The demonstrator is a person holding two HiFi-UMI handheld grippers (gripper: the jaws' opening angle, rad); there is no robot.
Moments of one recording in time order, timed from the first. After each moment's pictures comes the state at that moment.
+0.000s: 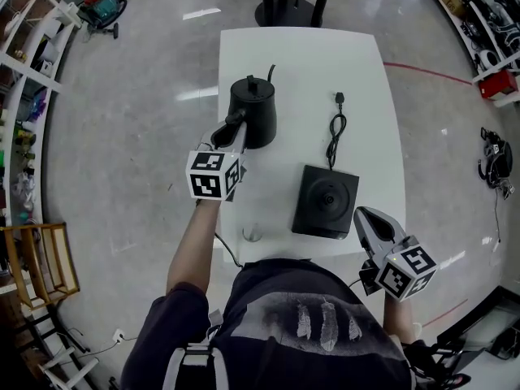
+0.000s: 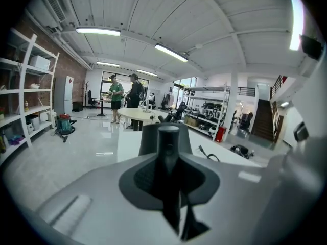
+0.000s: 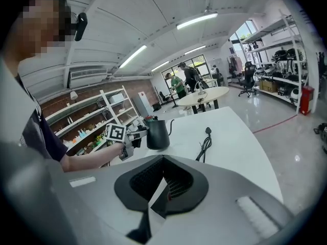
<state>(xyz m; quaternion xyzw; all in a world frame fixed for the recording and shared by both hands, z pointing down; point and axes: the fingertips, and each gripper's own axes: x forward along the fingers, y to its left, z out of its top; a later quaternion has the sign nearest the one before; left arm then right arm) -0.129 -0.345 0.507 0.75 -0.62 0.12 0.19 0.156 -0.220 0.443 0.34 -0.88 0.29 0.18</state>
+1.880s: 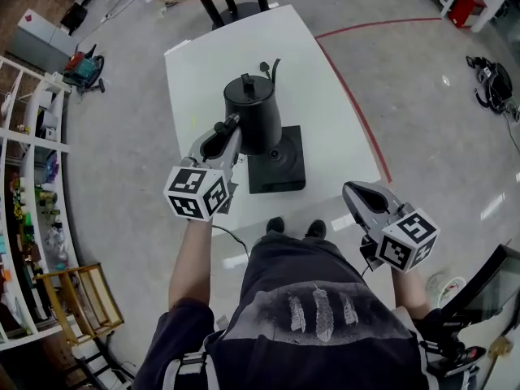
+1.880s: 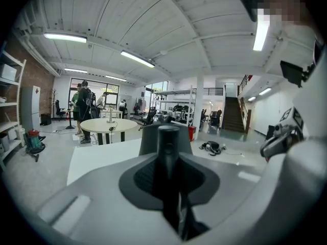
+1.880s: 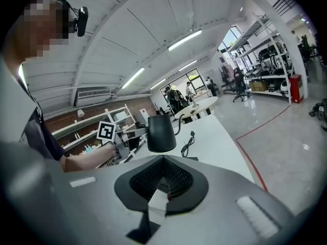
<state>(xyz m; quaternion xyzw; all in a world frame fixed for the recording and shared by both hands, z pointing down) 0.089 -0.253 0.417 0.84 -0.51 0.13 0.12 0.303 -0.133 0.438 0.35 -0.89 0.29 0.08</state>
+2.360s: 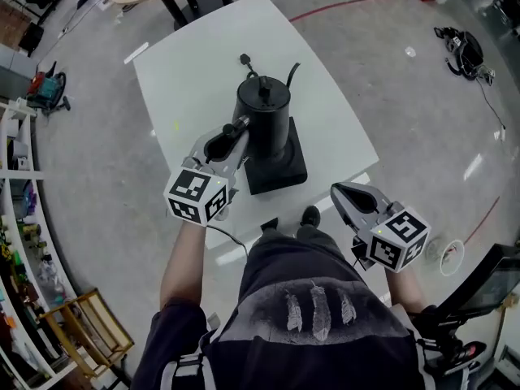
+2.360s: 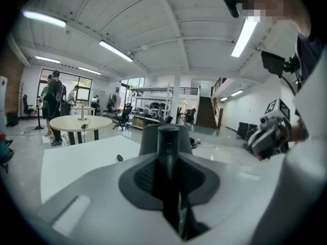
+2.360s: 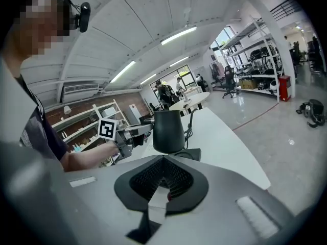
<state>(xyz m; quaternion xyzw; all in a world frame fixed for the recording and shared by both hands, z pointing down) 0.075 -0.247 0.450 0.91 -0.37 0.14 0.10 0.223 -0.110 0.457 0.41 -0.85 0.31 0.11</state>
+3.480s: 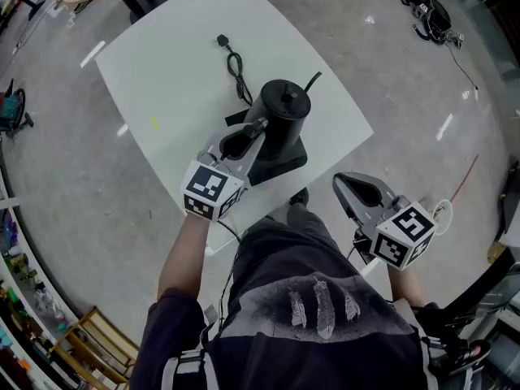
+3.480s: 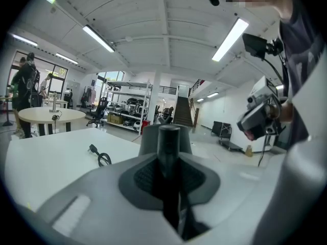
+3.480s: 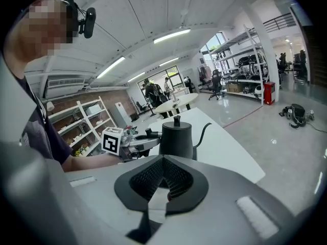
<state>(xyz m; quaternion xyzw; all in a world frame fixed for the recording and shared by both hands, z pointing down) 0.148 -0.247 0.508 0.96 -0.23 0.14 0.11 0.245 -0.124 0.452 0.47 -0.81 0.32 0.14</state>
